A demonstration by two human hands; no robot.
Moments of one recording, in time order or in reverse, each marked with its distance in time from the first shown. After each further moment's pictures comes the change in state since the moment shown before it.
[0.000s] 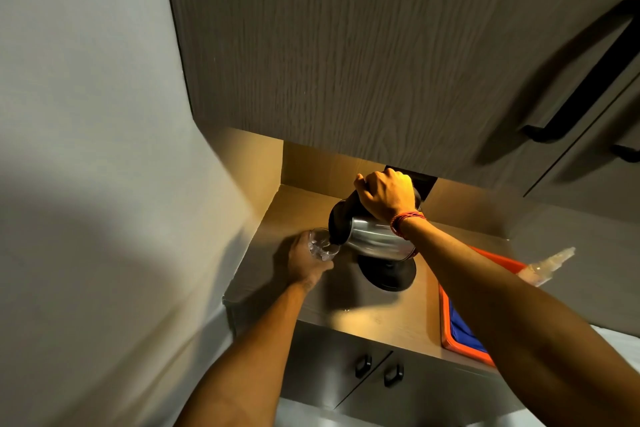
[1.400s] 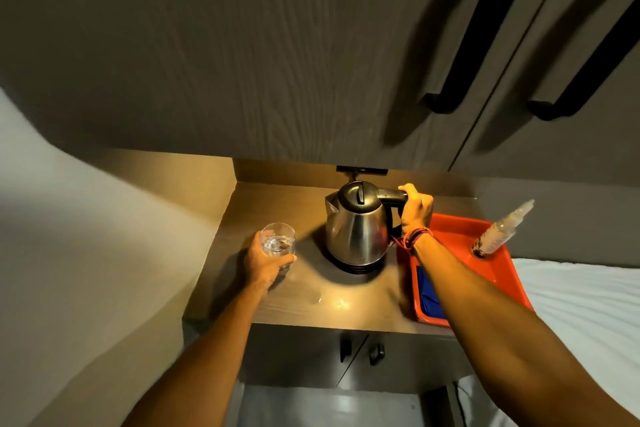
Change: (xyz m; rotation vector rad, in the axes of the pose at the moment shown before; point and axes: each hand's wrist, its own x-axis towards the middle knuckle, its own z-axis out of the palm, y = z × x) left_hand 0.027 -0.017 -0.003 0.144 0.102 -0.109; right_hand -0.066 0.075 -0.025 1.146 0.233 1.096
